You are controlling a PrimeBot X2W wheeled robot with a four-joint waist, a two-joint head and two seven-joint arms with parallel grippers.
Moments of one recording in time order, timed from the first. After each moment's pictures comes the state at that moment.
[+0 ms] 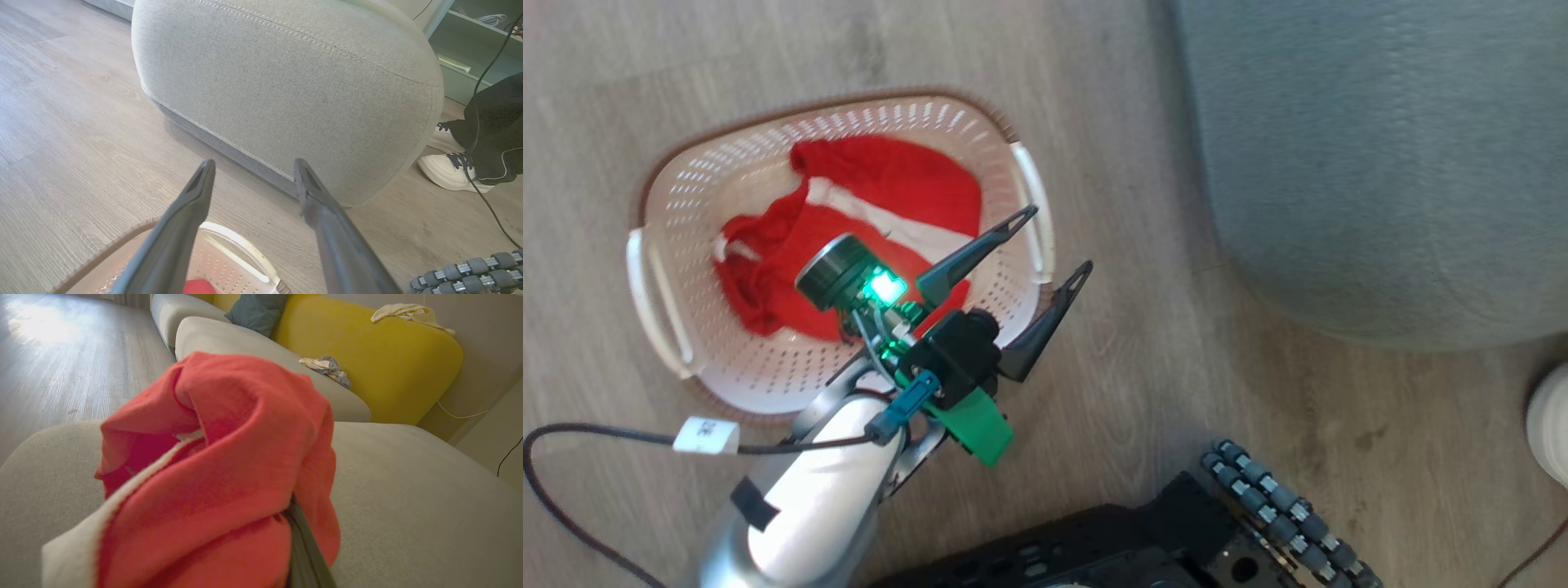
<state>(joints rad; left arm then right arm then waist) -0.46 0.20 -0.60 0.12 -0.01 -0.13 -0.26 -1.07 -0.40 -0.36 0.79 0.10 0.13 -0.26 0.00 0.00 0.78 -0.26</state>
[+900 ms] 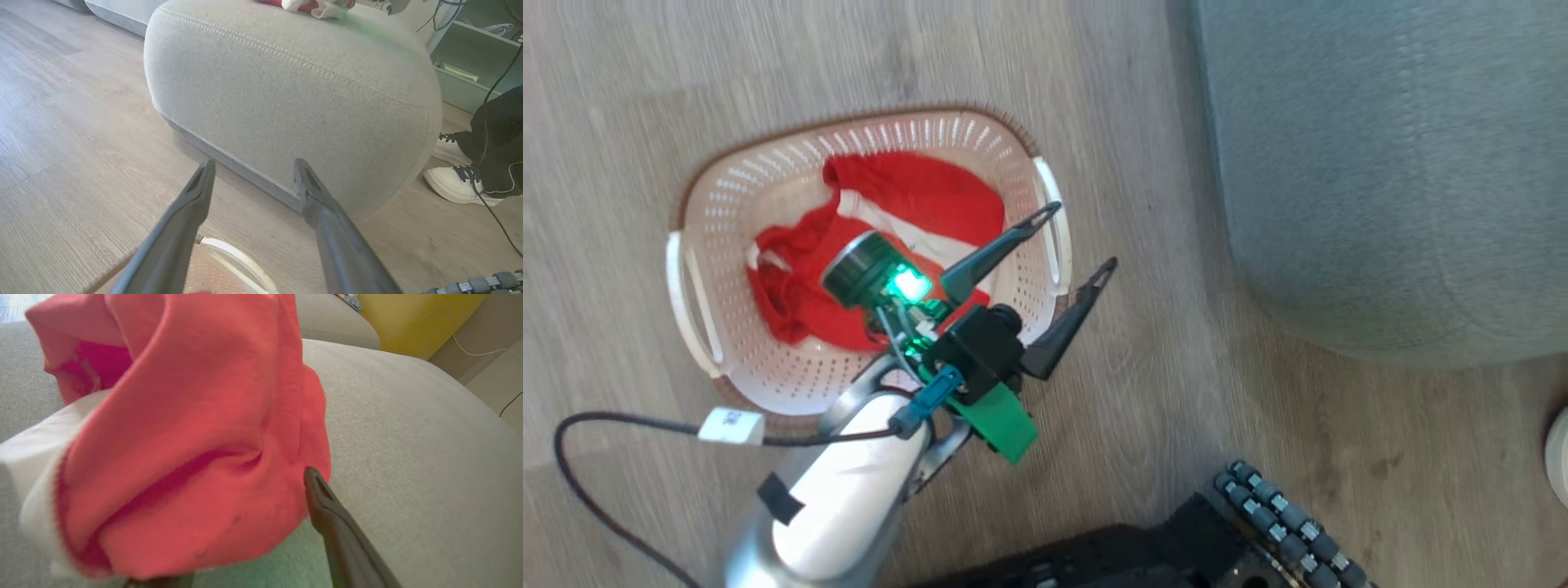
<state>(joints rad) -0.48 0.17 -0.62 0.14 -0.03 -0.11 -0.26 -1.13 -0.45 -0.34 1.16 0.02 0.13 -0.26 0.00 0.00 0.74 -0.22</state>
